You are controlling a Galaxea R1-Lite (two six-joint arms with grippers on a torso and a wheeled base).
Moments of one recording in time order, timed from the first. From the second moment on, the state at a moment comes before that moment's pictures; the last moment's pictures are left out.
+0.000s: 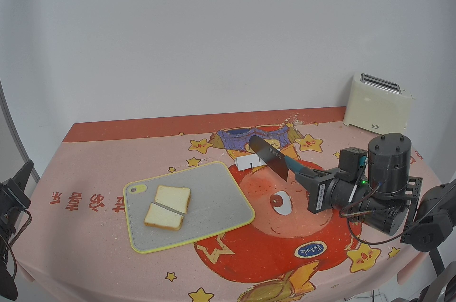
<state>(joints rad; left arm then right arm) 0.47 1.15 -0.02 -1.18 -0.48 -0.39 0.72 1.70 -0.57 -0.74 -0.25 0.29</state>
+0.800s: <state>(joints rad) 0.47 1.15 -0.02 -1.17 -0.48 -0.39 0.70 1.71 -0.57 -0.74 -0.25 0.29</state>
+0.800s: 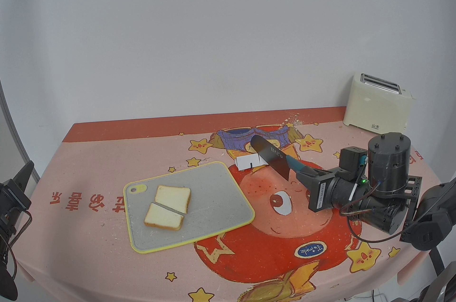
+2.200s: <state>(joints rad) 0.47 1.15 -0.02 -1.13 -0.48 -0.39 0.72 1.82 -0.52 -0.75 -0.25 0.28</state>
